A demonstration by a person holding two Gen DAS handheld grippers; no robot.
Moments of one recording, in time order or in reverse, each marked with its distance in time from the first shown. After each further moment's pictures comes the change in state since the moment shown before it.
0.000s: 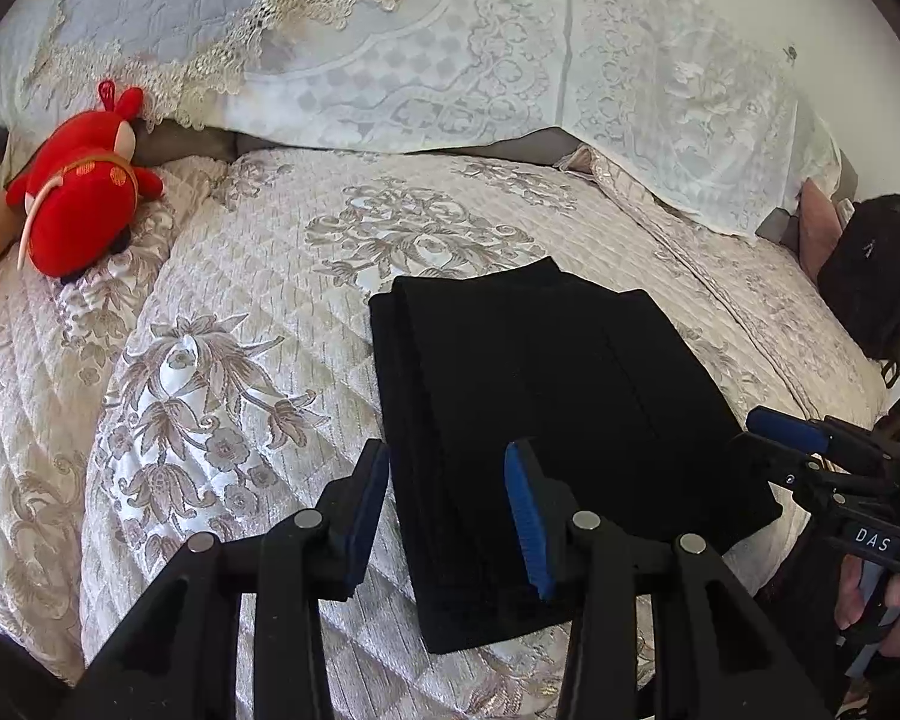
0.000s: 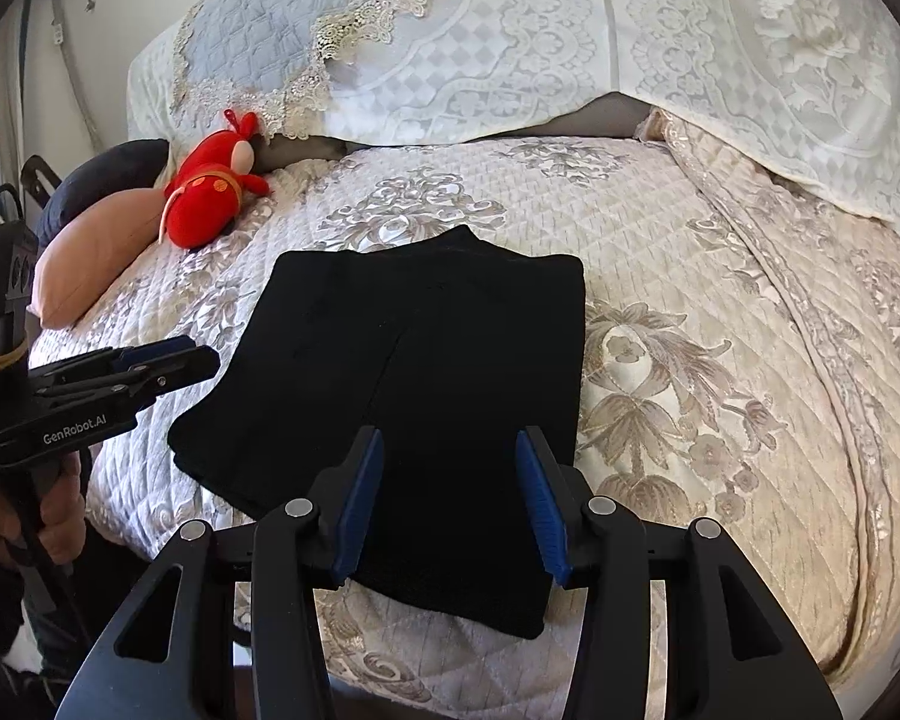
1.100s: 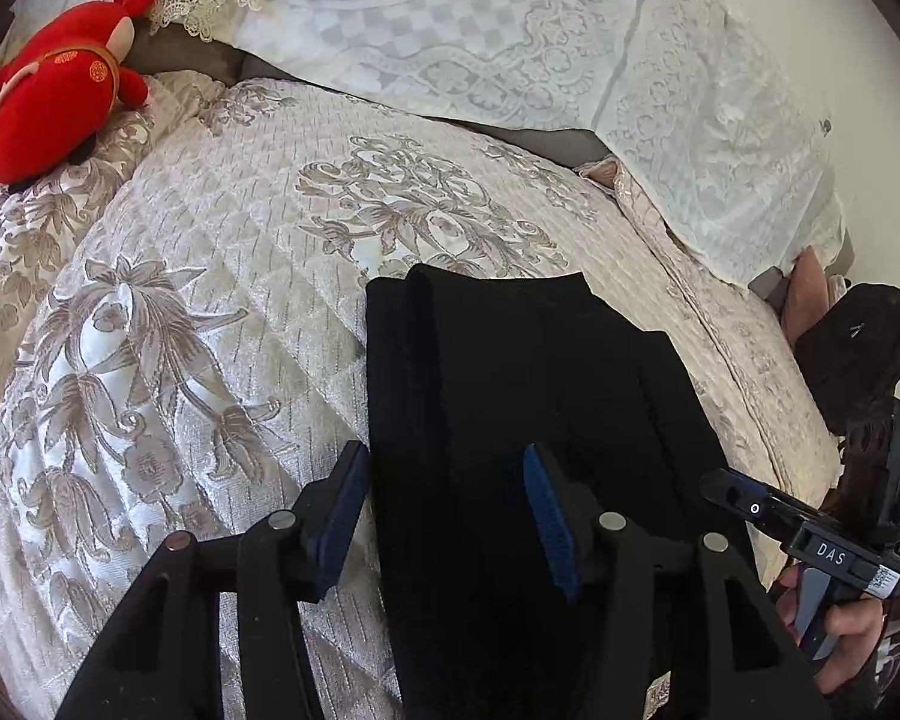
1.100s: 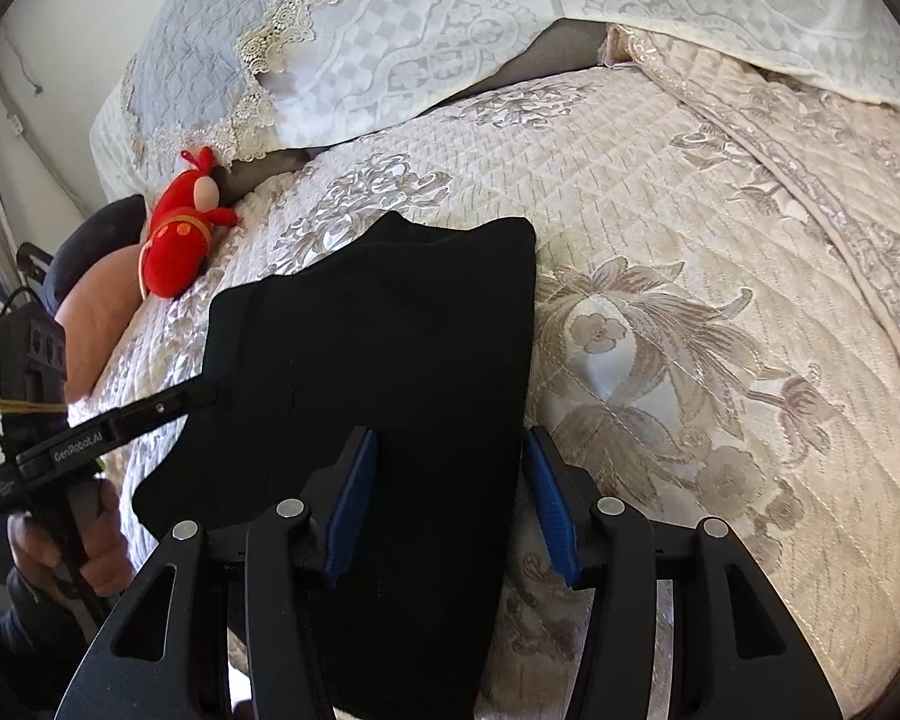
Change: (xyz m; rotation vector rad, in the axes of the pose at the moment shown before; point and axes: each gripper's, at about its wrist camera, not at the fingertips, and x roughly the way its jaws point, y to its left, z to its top) left arm 0.046 0.025 0.011 -0.187 0.052 -0.139; right arm 0.043 -0.053 0.009 0.209 0.065 0.138
